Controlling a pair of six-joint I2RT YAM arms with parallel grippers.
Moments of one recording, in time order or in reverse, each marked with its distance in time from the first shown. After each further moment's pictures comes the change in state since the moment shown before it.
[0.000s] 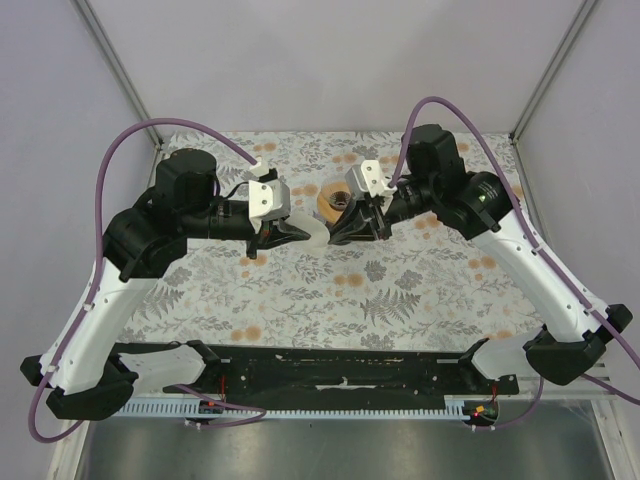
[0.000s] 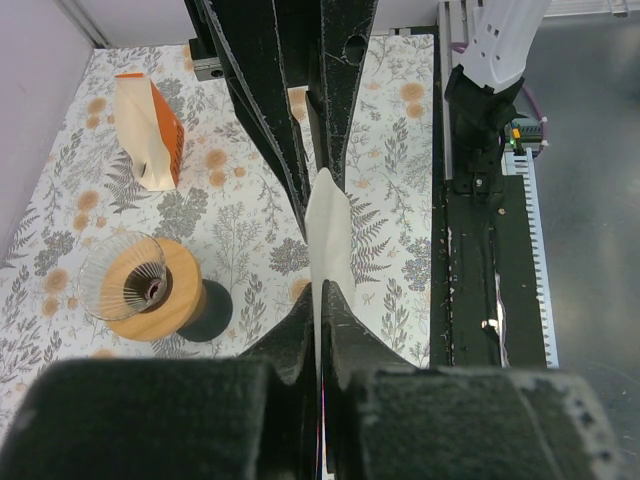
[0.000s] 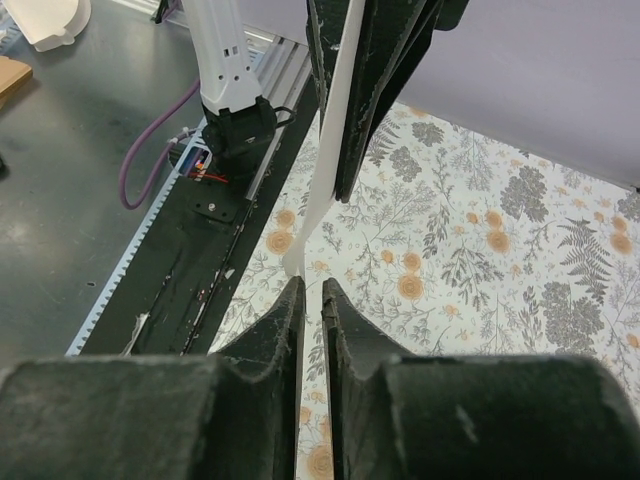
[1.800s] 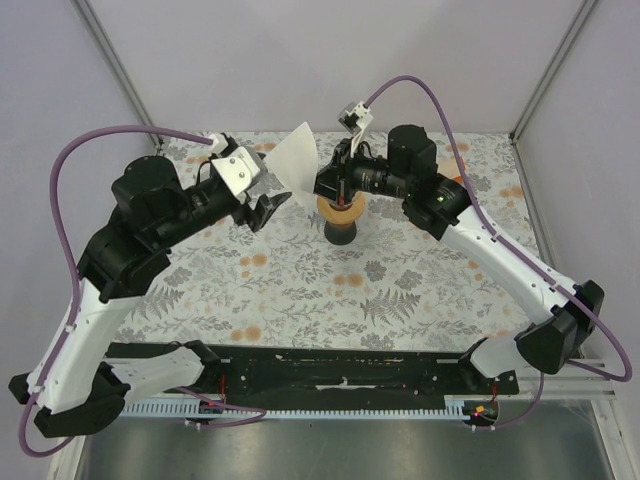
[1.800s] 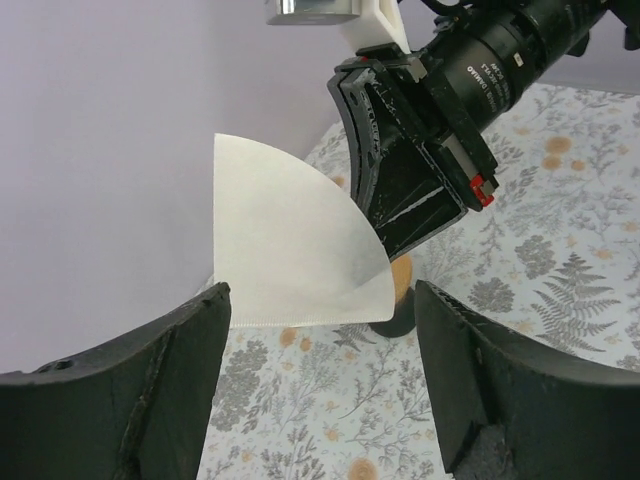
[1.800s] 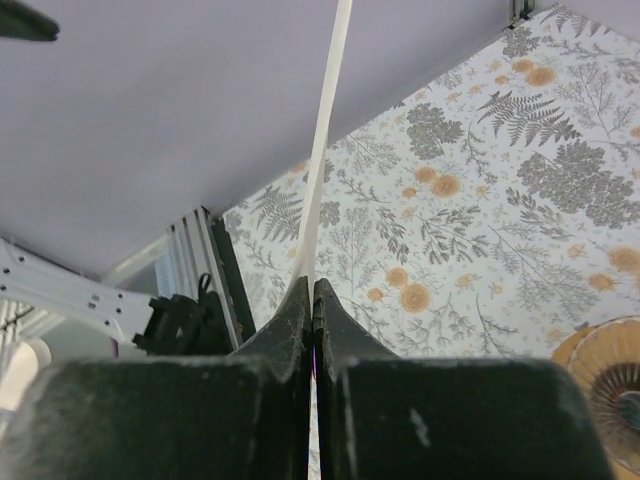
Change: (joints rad) left arm 0.004 -0.096 -0.043 0.261 -0.500 -0.035; right arm -0.002 0.061 -0.197 0.629 0.518 0.923
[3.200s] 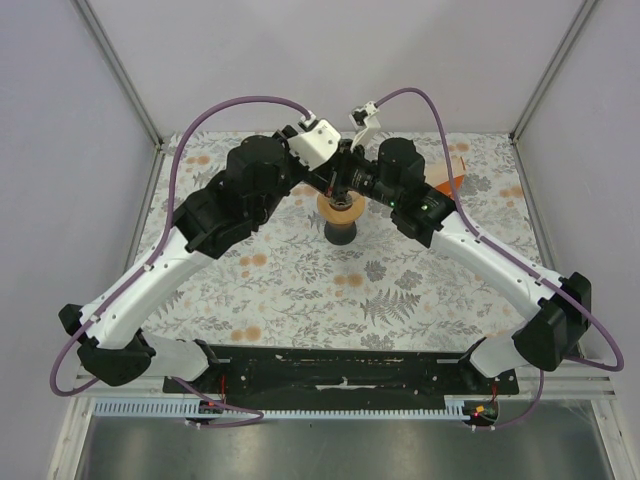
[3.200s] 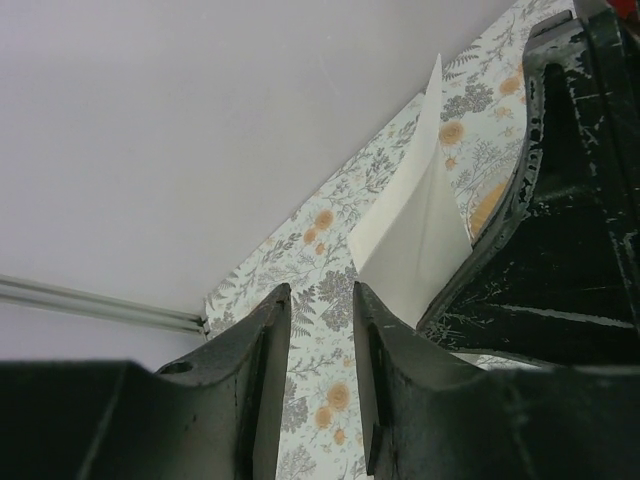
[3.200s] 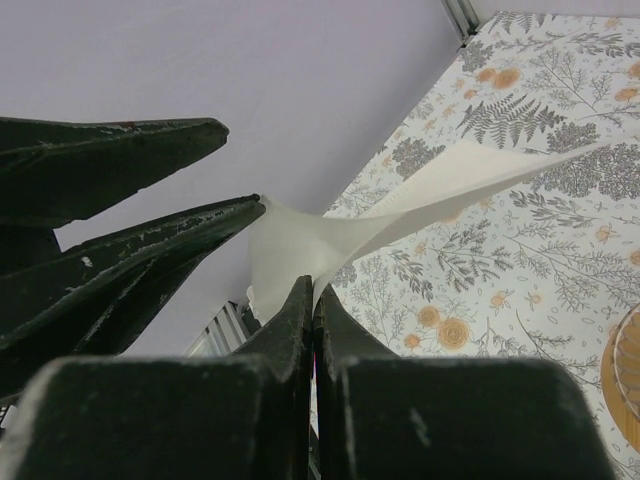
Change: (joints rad) left arm -0.188 0.303 0.053 0.093 -0.732 0.098; right arm 0.031 0.029 -0.124 0.241 0.279 0.363
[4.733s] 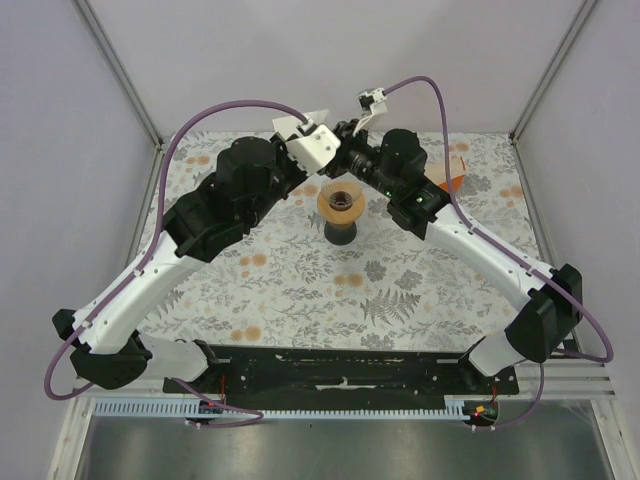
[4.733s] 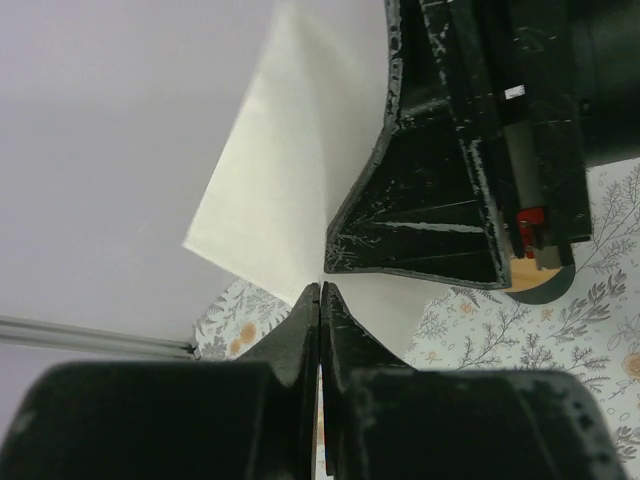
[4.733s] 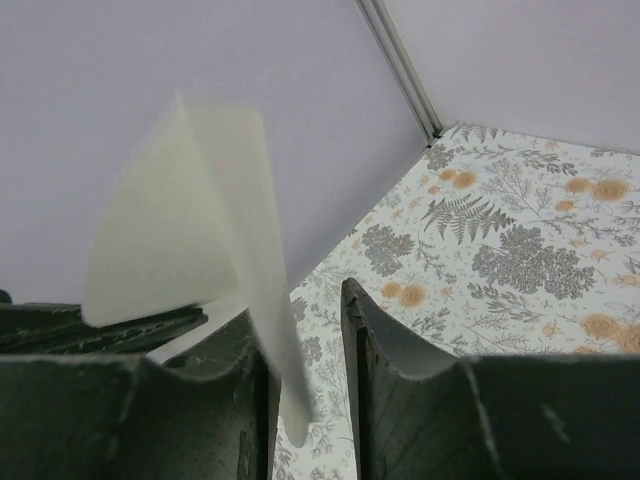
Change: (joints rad) left arm -0.008 -0.027 0.015 -0.032 0.087 0.015; right arm -0.031 0.043 0.037 0.148 0.065 -0.081
